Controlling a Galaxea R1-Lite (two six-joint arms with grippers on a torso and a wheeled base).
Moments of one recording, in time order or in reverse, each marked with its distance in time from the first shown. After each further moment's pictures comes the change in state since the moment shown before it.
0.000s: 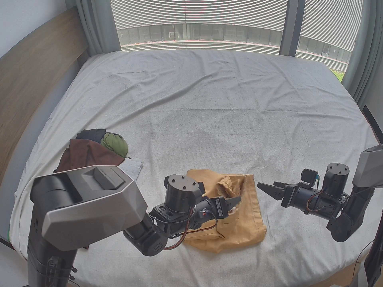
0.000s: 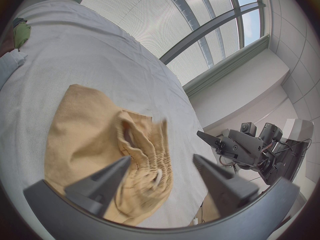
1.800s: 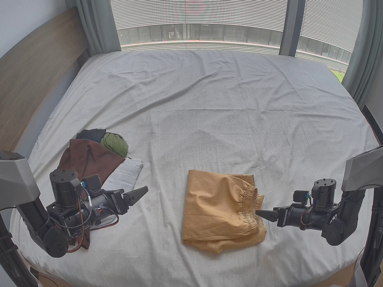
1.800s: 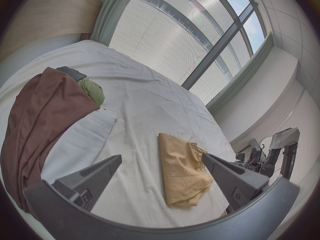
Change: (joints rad) left arm 0.452 -0.415 0.693 -0.293 -0.096 0.237; right arm -0.027 0.134 0.017 0.144 -0.002 -0.098
